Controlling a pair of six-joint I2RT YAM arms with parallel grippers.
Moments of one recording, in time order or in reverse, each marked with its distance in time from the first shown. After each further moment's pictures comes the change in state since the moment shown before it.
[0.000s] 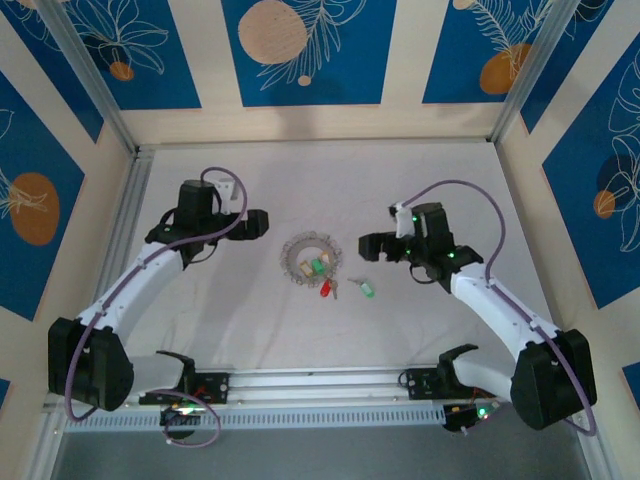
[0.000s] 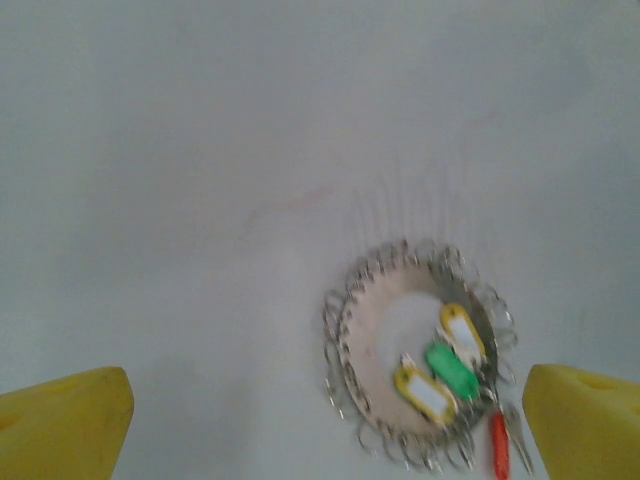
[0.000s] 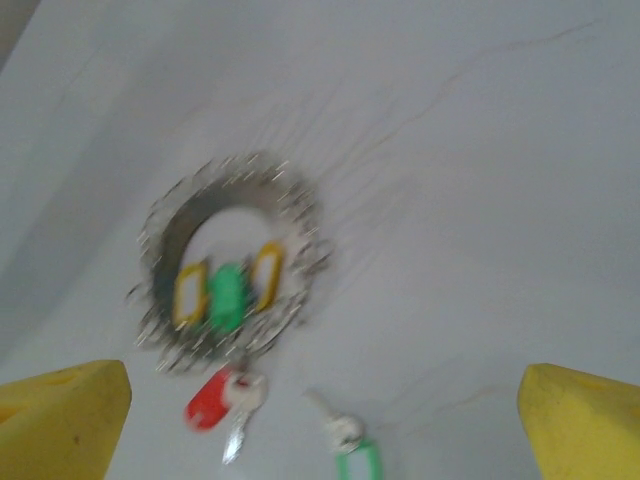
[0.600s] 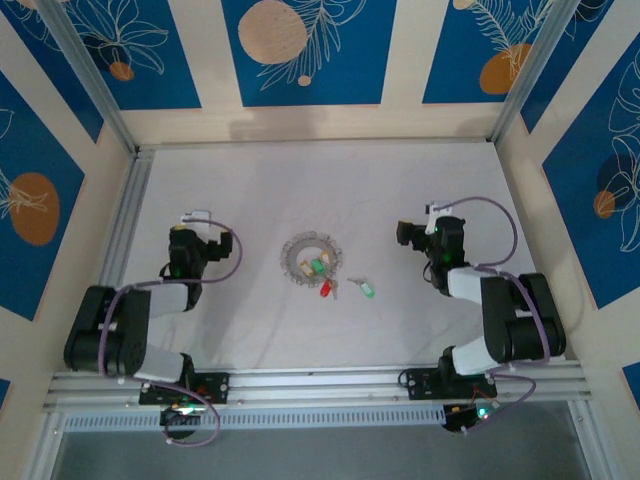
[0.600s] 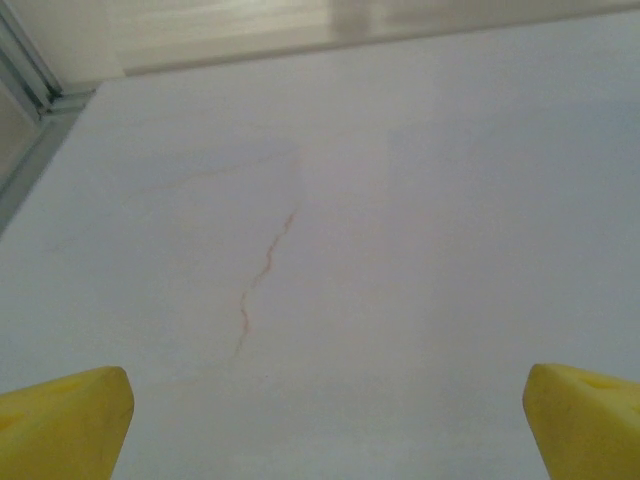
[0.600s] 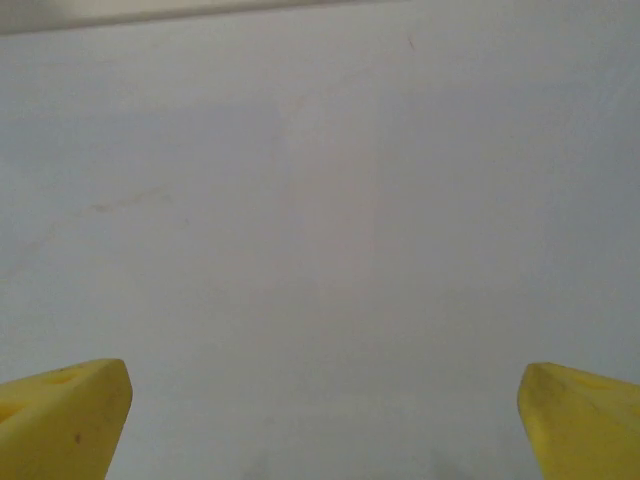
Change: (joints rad) left arm 0.169 0.106 -0.568 1.040 -0.395 0.318; right arm -0.283 0.288 -0.240 0.801 0.340 -0.170
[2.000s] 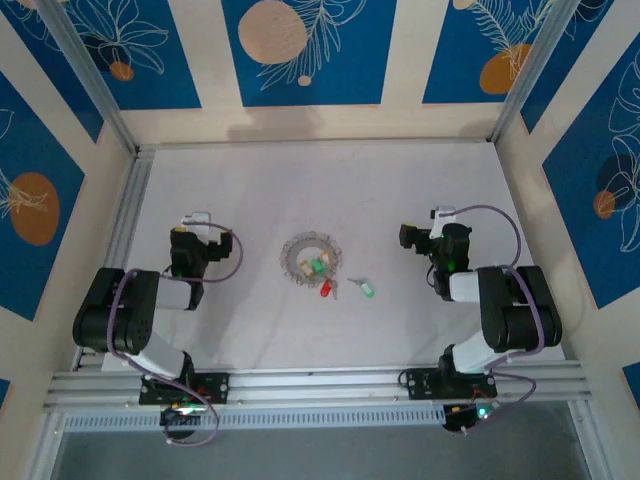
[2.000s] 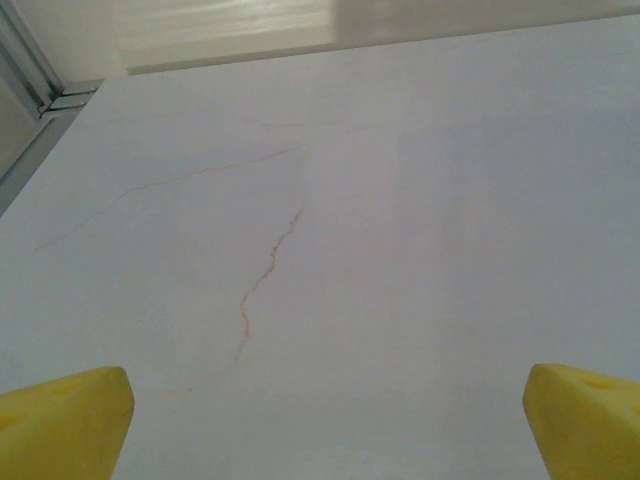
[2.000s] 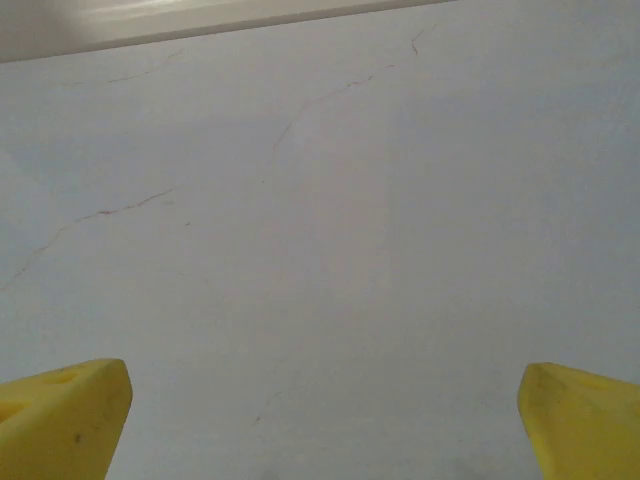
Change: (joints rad) left arm 0.033 0.186 -0.045 0.254 0.013 0.005; right arm -0.081 0.103 -0.107 0.253 -0.102 0.013
